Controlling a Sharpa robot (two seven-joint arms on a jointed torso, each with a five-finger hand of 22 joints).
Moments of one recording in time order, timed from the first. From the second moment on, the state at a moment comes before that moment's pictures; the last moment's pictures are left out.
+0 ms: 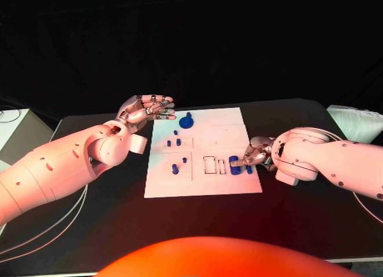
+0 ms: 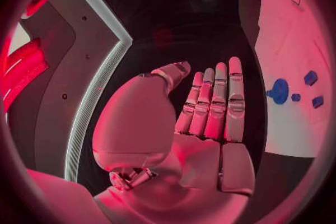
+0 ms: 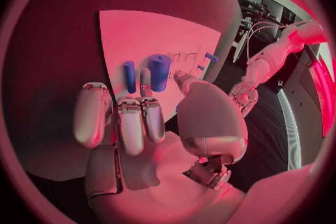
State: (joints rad) left arm 0.76 -0.86 0.42 1.38 -0.29 -0.08 0.38; left_hand 1.36 -0.17 0.49 0.09 0.25 0.95 0.20 0.13 0.39 1.10 0.15 0.07 0.07 1.08 0.11 0.14 0.35 0.18 1.12 0.20 0.13 0.15; right arm 1.25 -0.71 -0.22 1.50 -1.00 0.01 -0.58; right_hand 0.97 -0.14 0.26 0.29 0.24 0.95 0.10 0.30 0.71 1.47 0.02 1.53 1.31 1.46 -0.06 1.56 1.31 0.08 1.46 0.03 1.25 1.26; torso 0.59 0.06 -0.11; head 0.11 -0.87
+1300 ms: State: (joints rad) left arm 0.76 -0.86 0.42 1.38 -0.29 -0.07 0.36; left_hand 1.36 -0.17 0.49 0.10 0.25 0.95 0.20 0.13 0.39 1.10 0.15 0.07 0.07 1.08 0.11 0.14 0.35 0.18 1.12 0.20 0.13 0.15; right arm 1.21 -0.66 -0.21 1.46 -1.06 -0.03 -0.56; right_hand 1.10 -0.16 0.36 0.30 0.42 0.93 0.09 0.30 0.81 1.47 0.01 1.52 1.31 1.47 -0.06 1.56 1.31 0.08 1.46 0.03 1.25 1.28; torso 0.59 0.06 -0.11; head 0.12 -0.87
